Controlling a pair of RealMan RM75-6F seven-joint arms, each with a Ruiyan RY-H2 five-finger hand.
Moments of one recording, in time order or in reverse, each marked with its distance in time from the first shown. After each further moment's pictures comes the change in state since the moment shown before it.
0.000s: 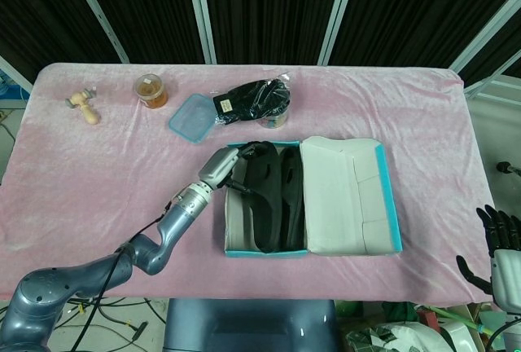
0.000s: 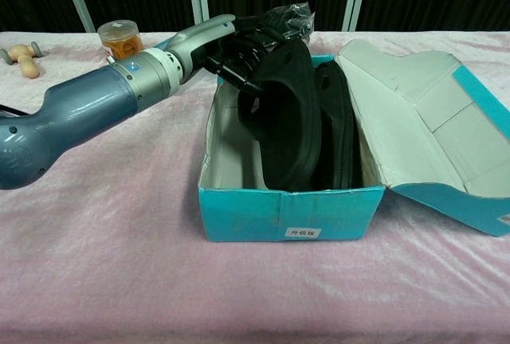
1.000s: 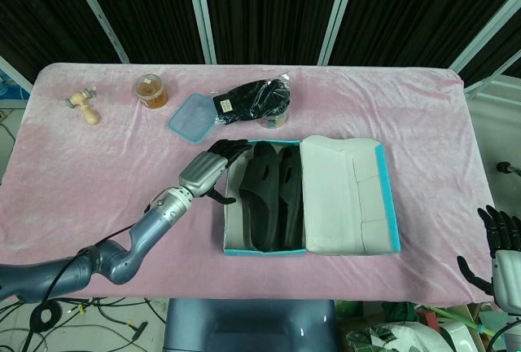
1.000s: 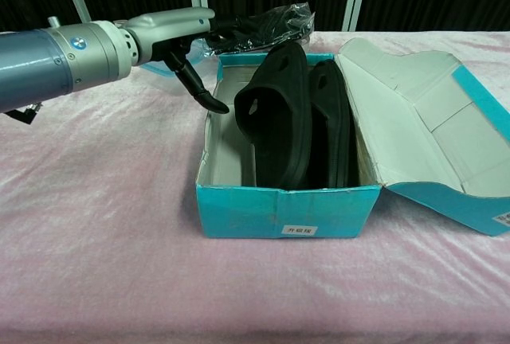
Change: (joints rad) left arm 0.062 0.315 0.051 -0.468 -0.145 -0.027 0.570; right arm -0.004 0.003 0.001 -0.001 -0.003 0.002 0.010
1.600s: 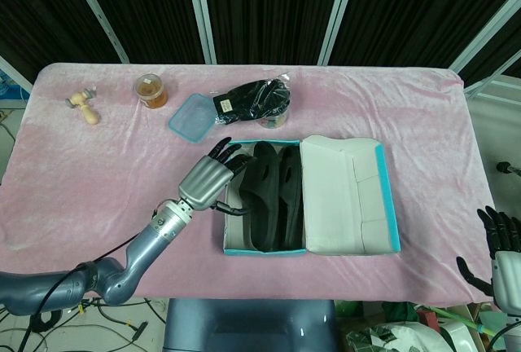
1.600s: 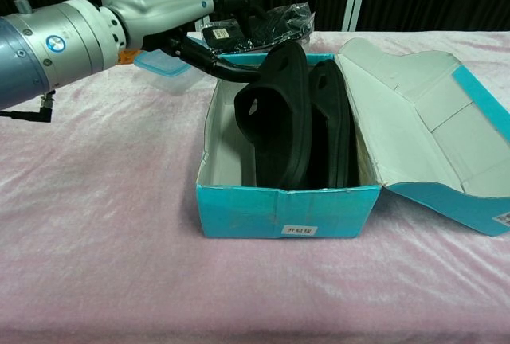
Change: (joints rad) left arm 0.020 0.018 0.044 -0.165 0.036 0.178 0.418; right arm -0.006 -0.003 -0.002 0.005 -0.006 0.010 0.012
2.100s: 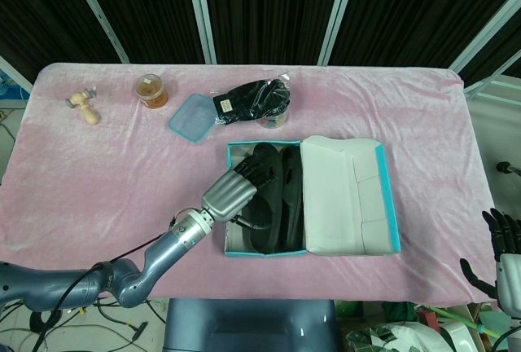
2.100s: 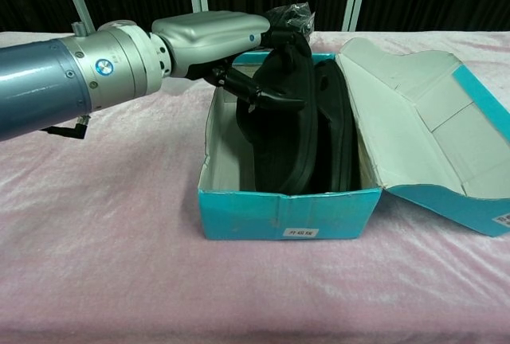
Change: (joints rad) left arm -0.059 -0.050 -0.002 -0.008 -0.028 -0.093 -0.026; right arm -0.010 -0.003 -0.001 0.017 0.005 0.007 0.024
